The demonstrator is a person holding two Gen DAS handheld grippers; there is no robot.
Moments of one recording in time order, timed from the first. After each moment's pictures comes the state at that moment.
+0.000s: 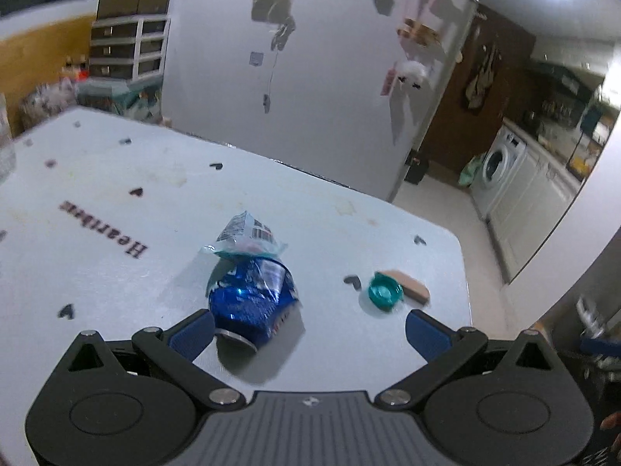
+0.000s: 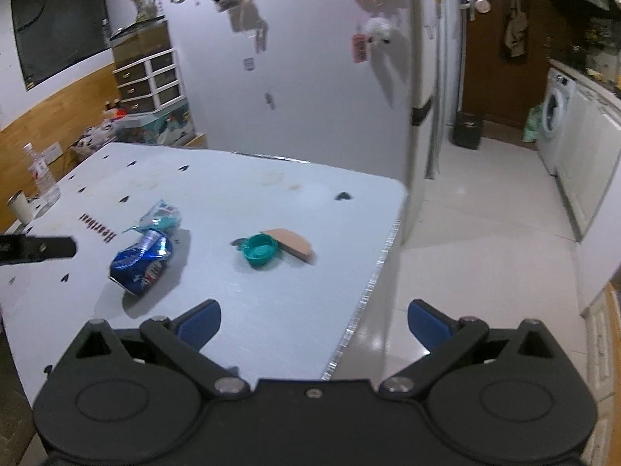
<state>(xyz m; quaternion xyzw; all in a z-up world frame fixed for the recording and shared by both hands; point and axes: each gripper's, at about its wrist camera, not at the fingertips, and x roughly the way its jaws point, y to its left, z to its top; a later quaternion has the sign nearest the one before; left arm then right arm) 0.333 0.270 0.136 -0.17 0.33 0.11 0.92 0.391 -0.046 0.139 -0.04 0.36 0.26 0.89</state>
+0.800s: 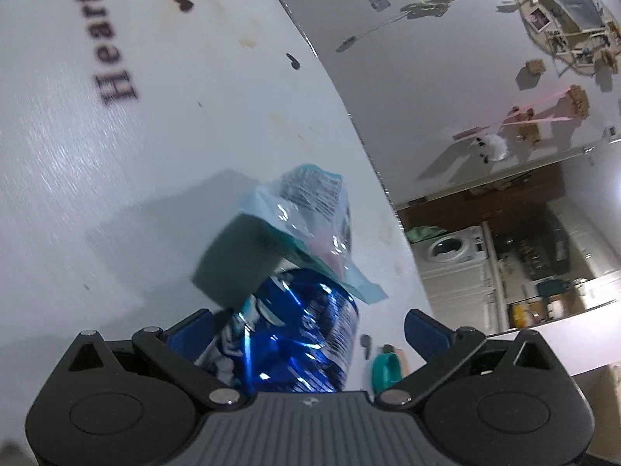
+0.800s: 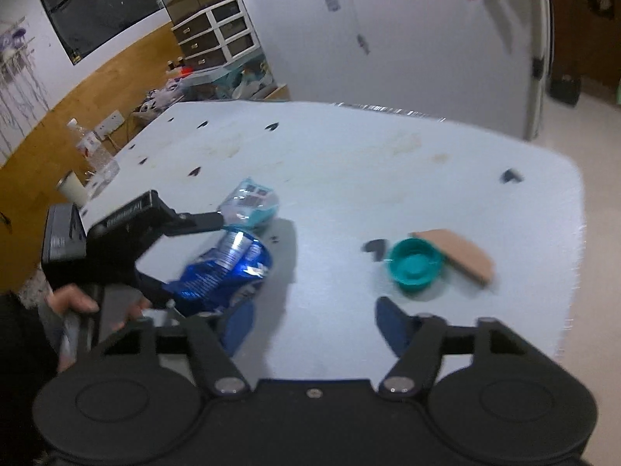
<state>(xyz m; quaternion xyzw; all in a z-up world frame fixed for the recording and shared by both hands) 0.408 0.407 -0.008 -0.51 0.31 0.05 0.80 0.466 0.113 0.086 0.00 0.45 0.37 0.81</state>
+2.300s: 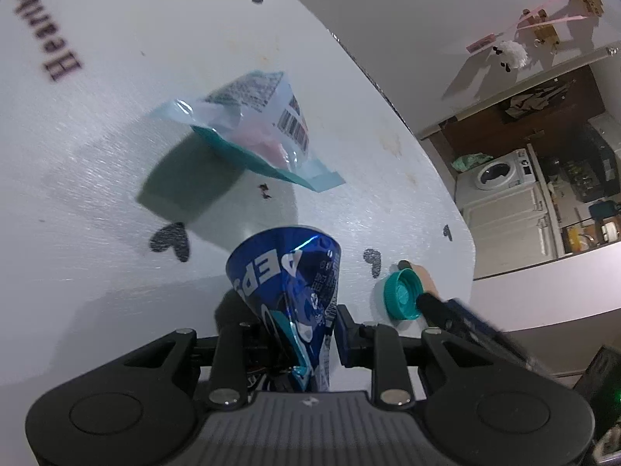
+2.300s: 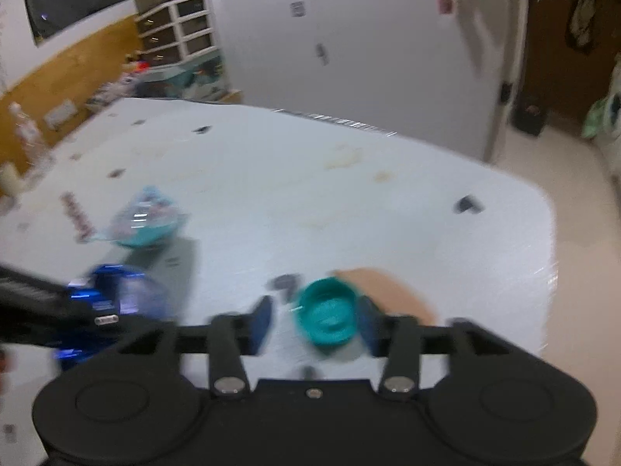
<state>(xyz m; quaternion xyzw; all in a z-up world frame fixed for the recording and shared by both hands) 0.433 0.343 0.019 -0.41 0.43 0.07 0.80 0.521 0.118 0.040 -0.08 0.39 0.30 0.86</state>
